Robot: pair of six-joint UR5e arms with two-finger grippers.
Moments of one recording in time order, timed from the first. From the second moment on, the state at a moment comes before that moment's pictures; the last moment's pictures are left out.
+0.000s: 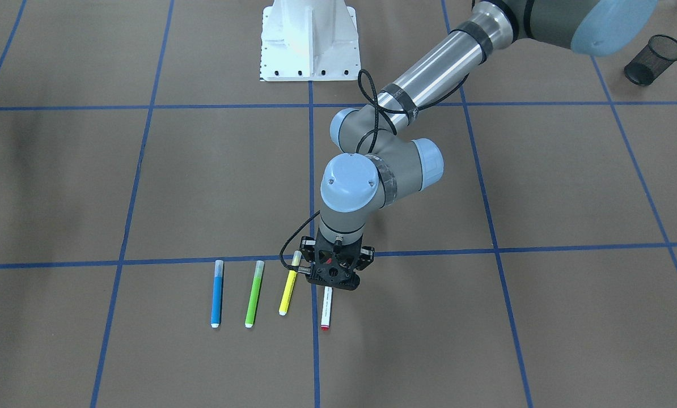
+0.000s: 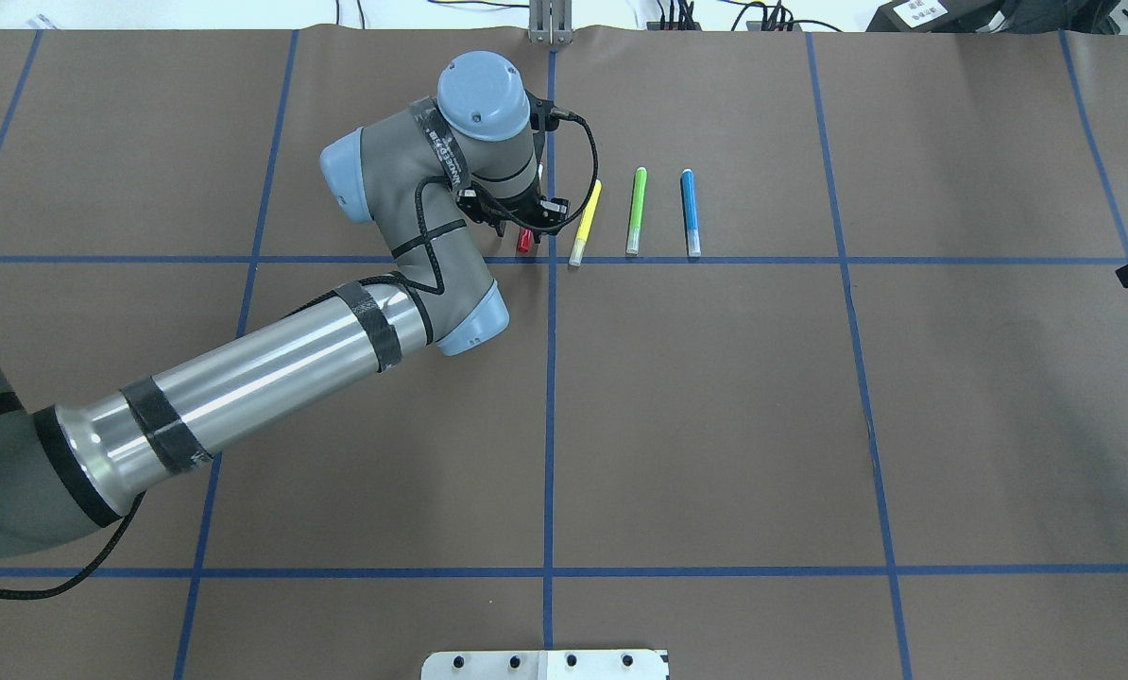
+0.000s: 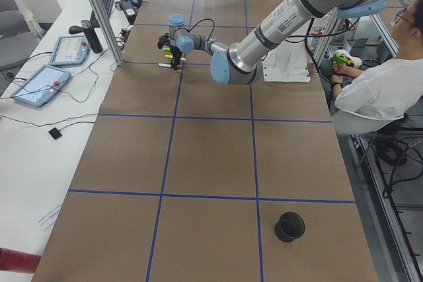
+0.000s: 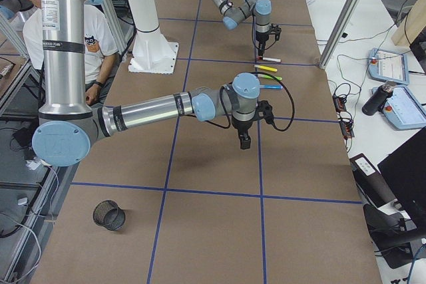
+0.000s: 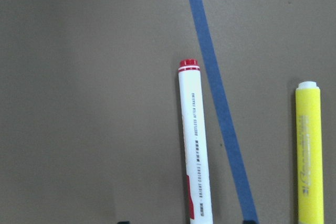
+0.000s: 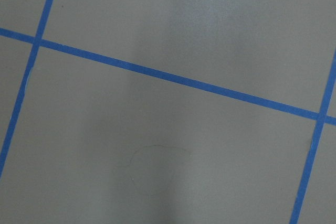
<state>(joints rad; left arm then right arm) -0.68 -2.65 -0.88 -1.99 -1.93 -0.90 1.30 -1.60 1.84 -1.48 2.33 0.15</state>
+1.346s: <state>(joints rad) -0.75 -2.62 -1.01 -1.94 -2.01 -1.05 1.29 -1.60 1.82 -1.48 2.32 0.15</state>
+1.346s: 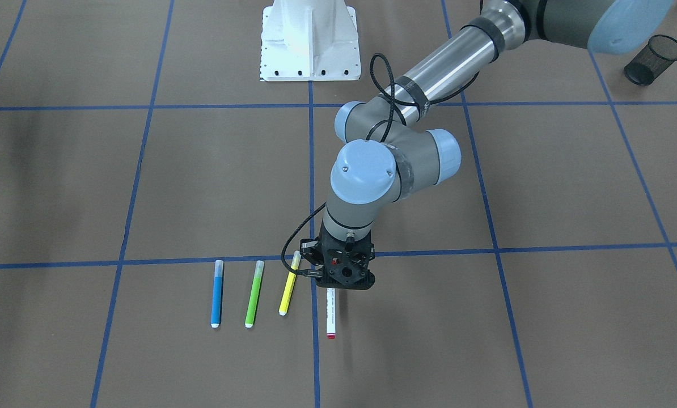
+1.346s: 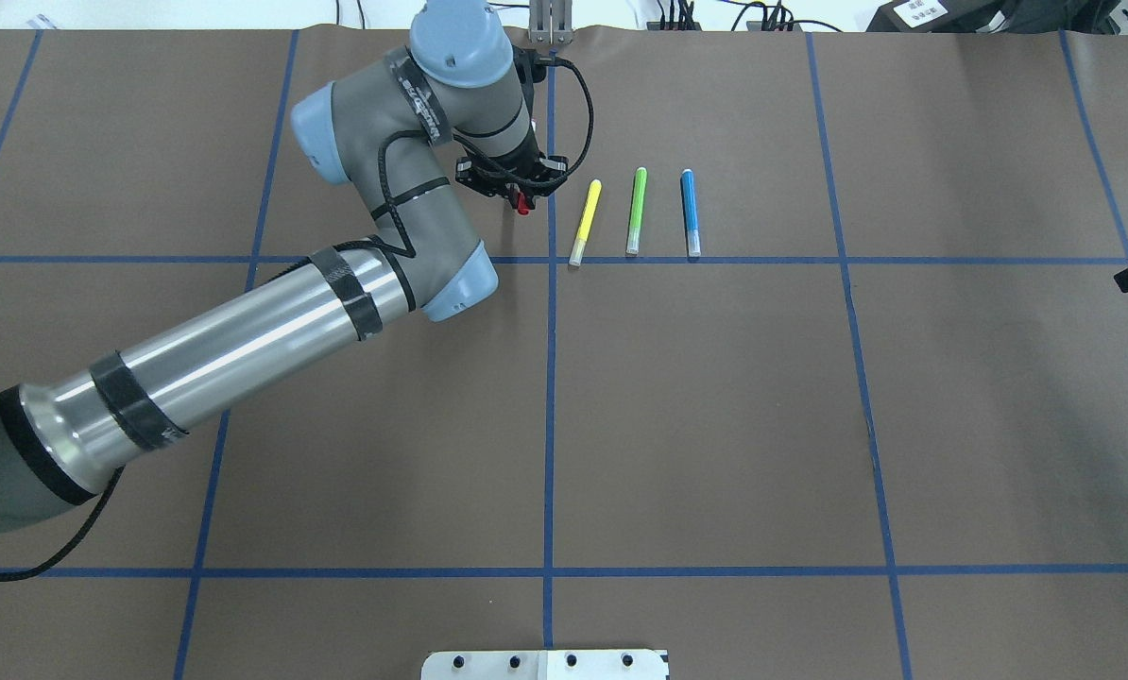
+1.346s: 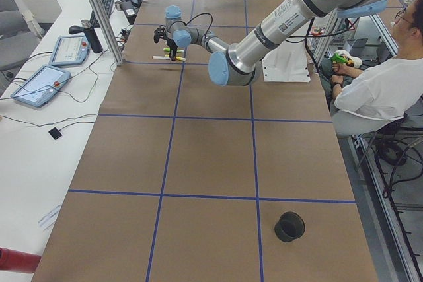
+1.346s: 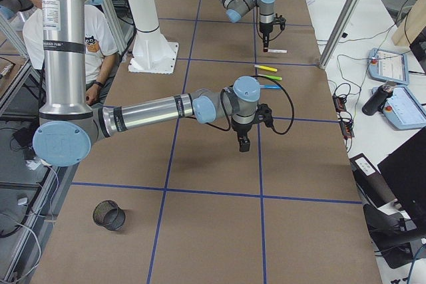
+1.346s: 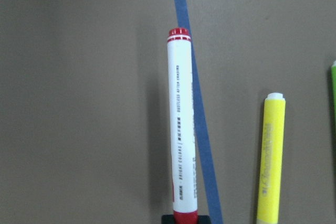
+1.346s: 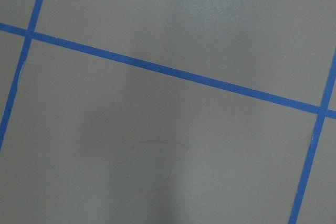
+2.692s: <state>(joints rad) -1.30 -1.96 -1.29 -1.87 -2.00 -0.28 1.28 -1.51 1.74 -1.48 2.31 0.16</state>
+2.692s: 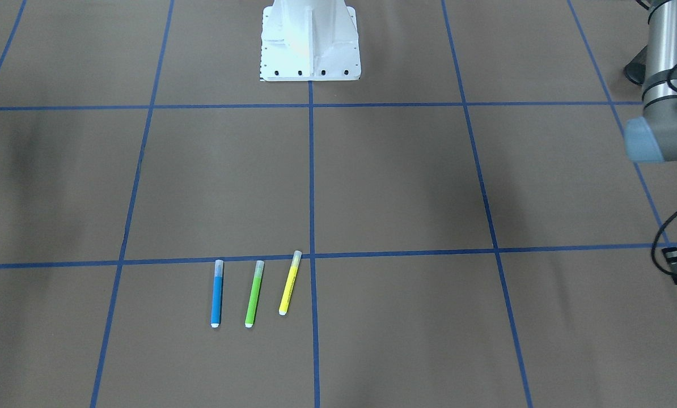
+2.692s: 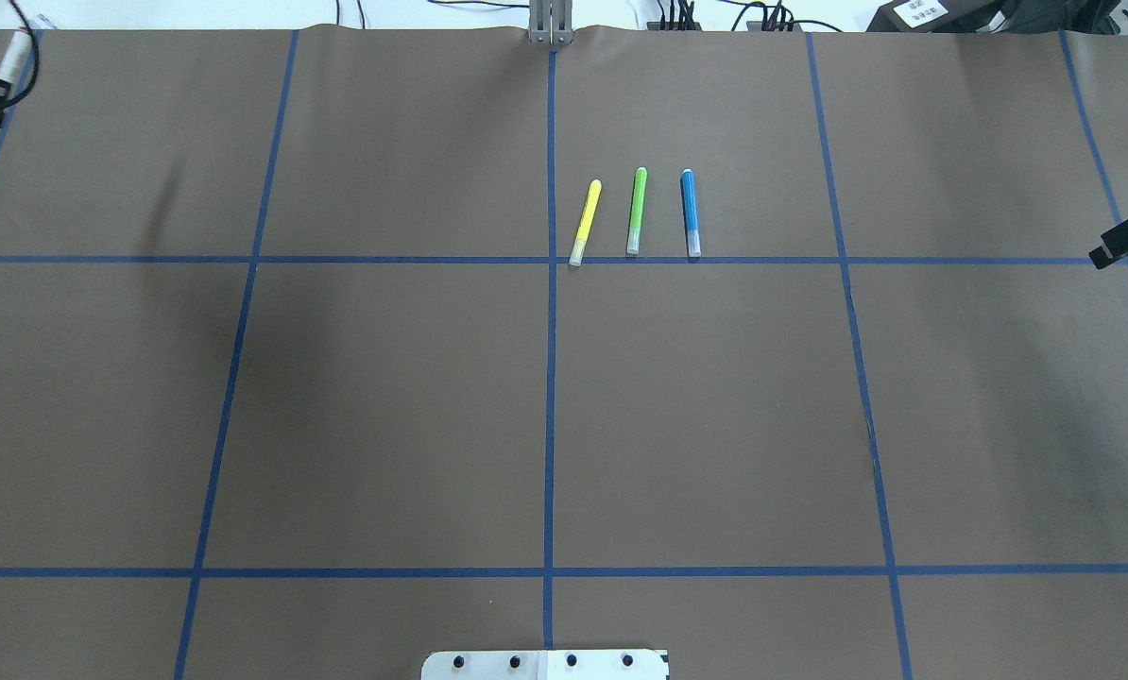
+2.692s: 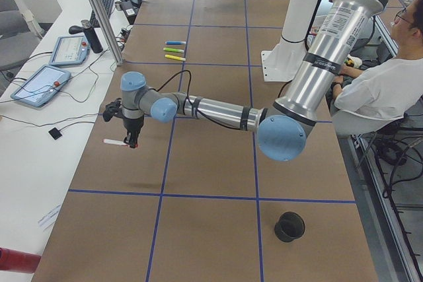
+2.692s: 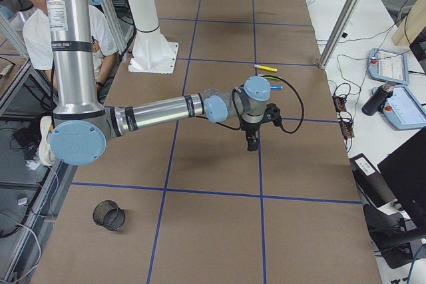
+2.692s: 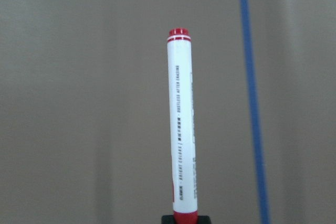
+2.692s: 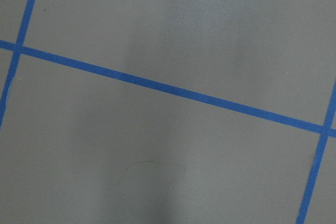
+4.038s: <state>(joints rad) -1.73 -1.57 -1.38 -1.38 -1.98 0.31 1.24 -1.45 1.72 -1.48 2.21 0.20</state>
